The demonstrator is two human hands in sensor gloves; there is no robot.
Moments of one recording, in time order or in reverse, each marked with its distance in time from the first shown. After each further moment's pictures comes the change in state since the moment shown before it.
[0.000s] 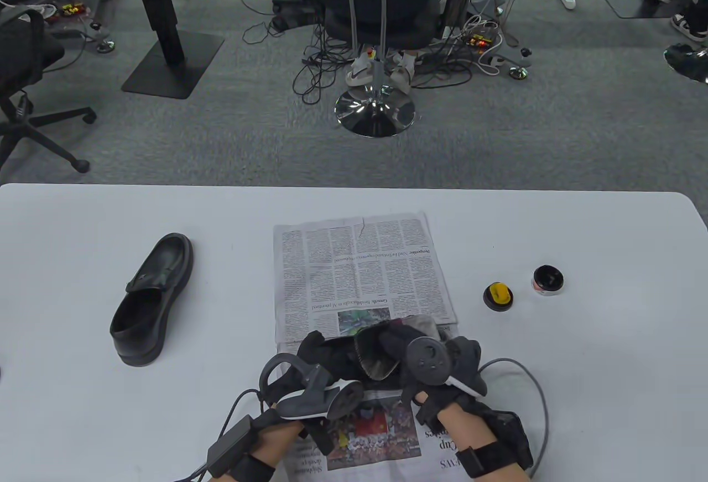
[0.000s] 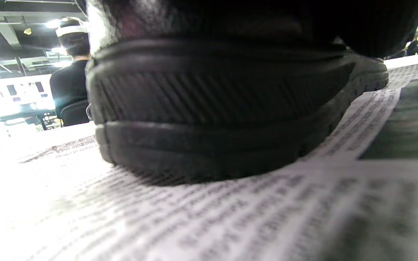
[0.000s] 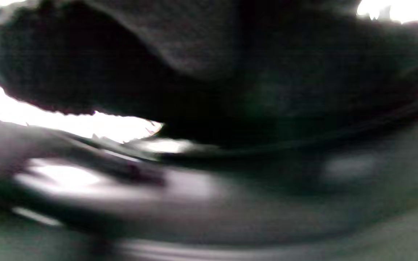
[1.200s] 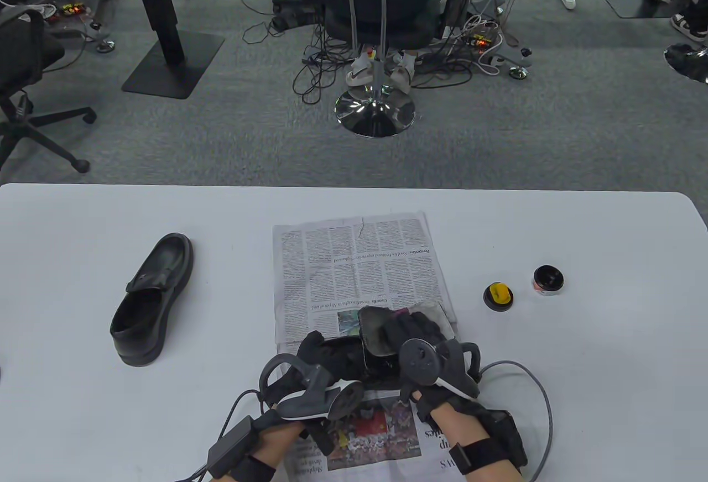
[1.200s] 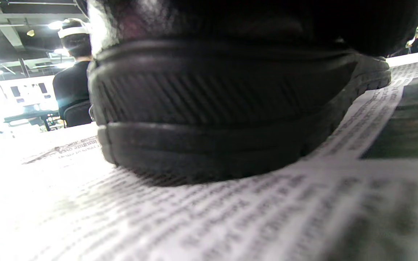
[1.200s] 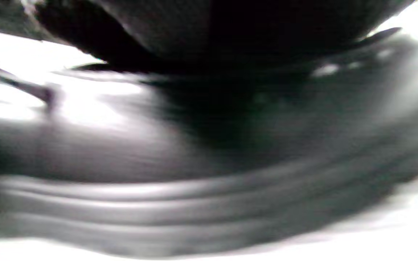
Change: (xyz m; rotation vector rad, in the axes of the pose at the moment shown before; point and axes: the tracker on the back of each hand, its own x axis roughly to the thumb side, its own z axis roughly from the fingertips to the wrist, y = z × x) left_hand 0.000 0.000 0.000 -0.002 0.008 -0.007; right_hand -0.009 0.019 -0.003 0.001 0.024 0.307
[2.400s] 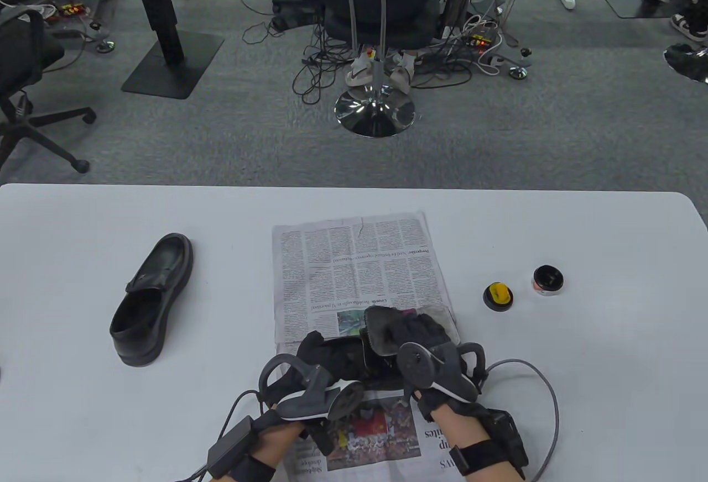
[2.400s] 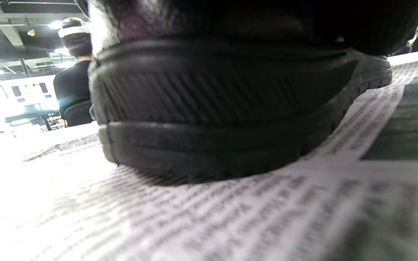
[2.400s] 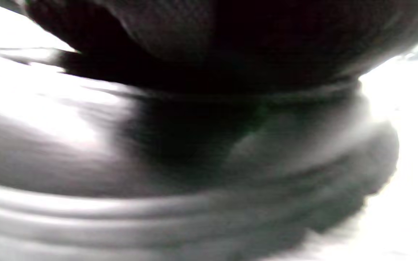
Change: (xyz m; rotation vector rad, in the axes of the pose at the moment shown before) left_hand 0.000 0.000 0.001 -0.003 0.003 -0.004; right_hand 0.005 -0.003 0.000 -0.040 0.074 0.324
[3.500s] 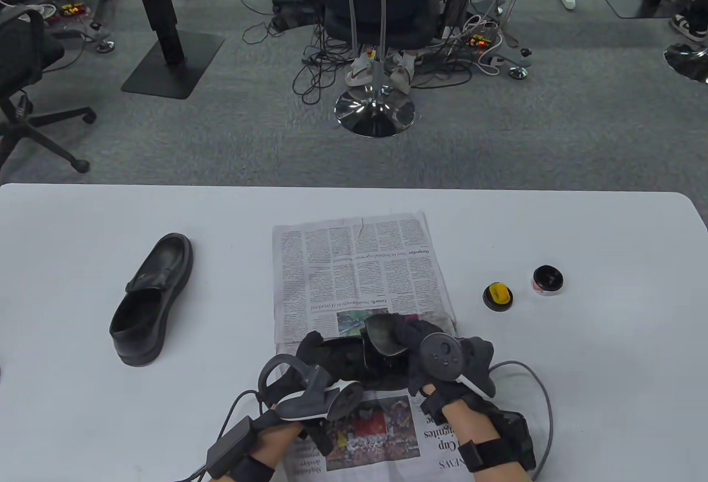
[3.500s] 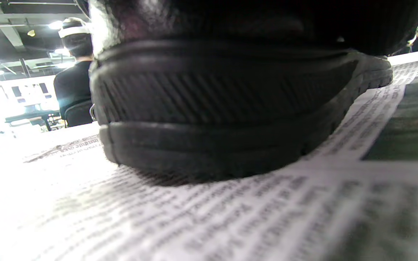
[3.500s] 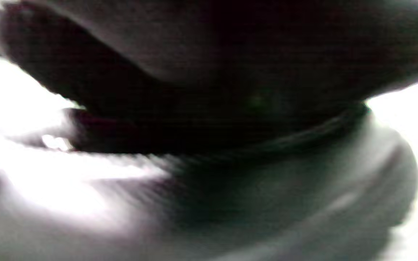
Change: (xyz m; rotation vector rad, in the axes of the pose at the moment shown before) left_hand 0.000 0.000 0.000 0.001 0.000 -0.003; right_hand -0.018 -0.010 0.001 -0.033 -0.029 -0.104
